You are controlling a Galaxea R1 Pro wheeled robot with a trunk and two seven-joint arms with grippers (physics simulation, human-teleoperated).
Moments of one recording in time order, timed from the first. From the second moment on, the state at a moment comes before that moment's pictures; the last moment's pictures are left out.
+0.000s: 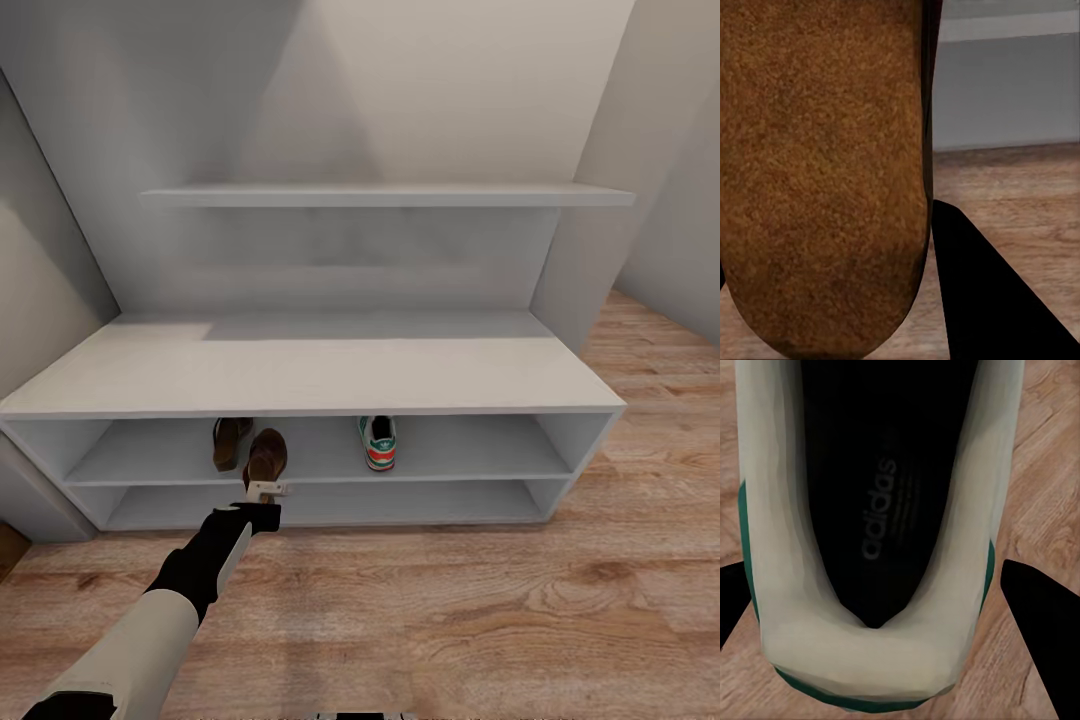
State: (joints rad) left arm -0.73 -0.03 -0.03 -0.64 -0.03 0.46 0.01; right arm -0.07 -0.42 -0.94 -0.74 -0.07 -0.11 0.14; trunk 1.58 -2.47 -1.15
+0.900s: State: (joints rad) left arm -0.73 -0.03 -0.03 -0.65 -0.03 0.45 0.01; right arm -0.07 -0.42 -0.94 -0.74 -0.07 -0.11 0.14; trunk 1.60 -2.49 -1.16
